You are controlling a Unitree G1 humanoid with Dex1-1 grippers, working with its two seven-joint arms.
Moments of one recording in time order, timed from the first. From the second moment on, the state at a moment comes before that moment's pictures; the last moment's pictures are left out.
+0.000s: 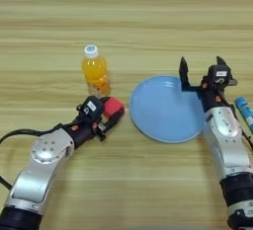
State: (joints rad) left arm 0.03 0.32 -0.13 -0.06 -0.07 0.11 -0.55; right arm -0.23 0.04 -0.03 0.28 0.04 -0.29 0.03
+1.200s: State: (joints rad) left arm 0.07 0.27 -0.12 -0.01 -0.11 -0.12 -0.55; right arm -0.23 0.03 -0.04 0.30 0.04 -0.29 0.03
